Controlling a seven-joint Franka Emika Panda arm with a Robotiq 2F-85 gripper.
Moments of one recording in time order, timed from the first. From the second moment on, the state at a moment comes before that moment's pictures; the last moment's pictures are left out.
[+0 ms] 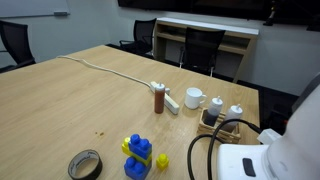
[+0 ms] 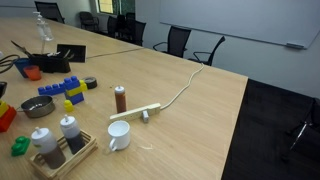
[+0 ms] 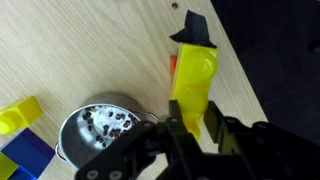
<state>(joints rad) 0.58 0.32 0.47 -2.27 -0.19 2.59 0.02</state>
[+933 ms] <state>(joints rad) 0.61 0.36 0.46 -2.24 -0.19 2.61 0.02</state>
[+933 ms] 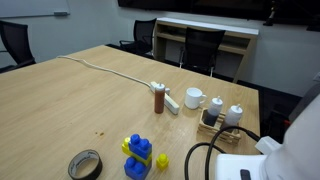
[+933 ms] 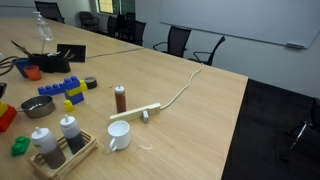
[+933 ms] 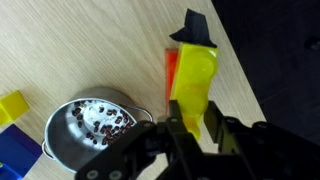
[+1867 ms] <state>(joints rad) 0.68 0.43 0.41 -2.19 -0.25 2.61 0.02</state>
